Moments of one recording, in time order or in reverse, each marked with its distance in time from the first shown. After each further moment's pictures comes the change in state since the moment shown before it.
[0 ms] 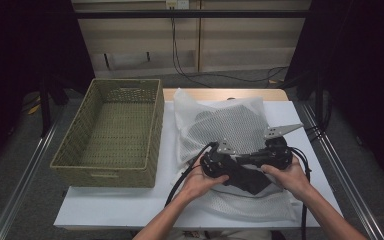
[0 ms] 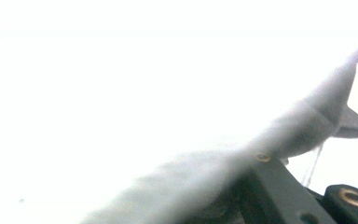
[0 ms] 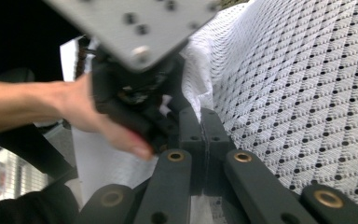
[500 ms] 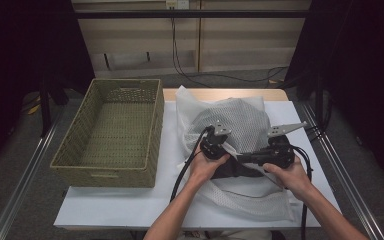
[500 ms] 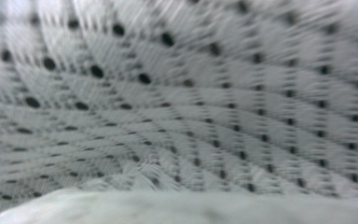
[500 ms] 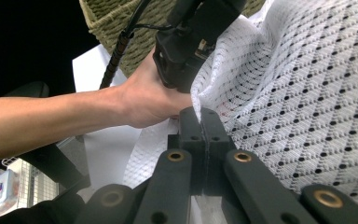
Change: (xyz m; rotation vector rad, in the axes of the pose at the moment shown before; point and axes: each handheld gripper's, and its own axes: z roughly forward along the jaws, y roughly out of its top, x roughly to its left) left arm 0.034 0.016 0.013 -0.121 0.152 -0.124; right arm -0.001 0.001 -0.003 -0.025 0.017 0.020
